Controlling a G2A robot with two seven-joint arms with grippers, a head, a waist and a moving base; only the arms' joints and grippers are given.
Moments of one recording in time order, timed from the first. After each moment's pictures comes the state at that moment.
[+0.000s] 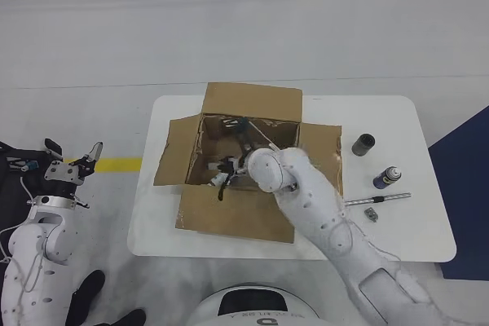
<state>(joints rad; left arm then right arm) 1.68 -1.19 -1.91 -1.62 1.19 -0.34 0.17 -0.98 -1.51 0.87 -1.44 -1.01 0.27 1.07</state>
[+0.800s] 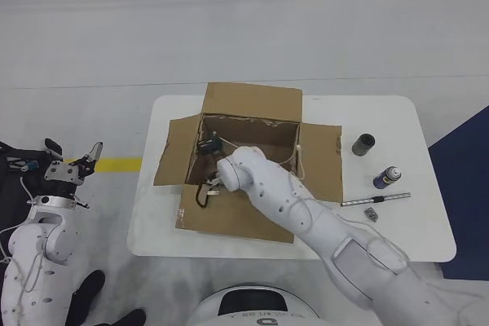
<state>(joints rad) 1.68 -1.19 -1.91 -1.62 1.19 -0.34 0.17 -0.76 -1.66 0.61 -0.99 -0.96 0.33 1.09</state>
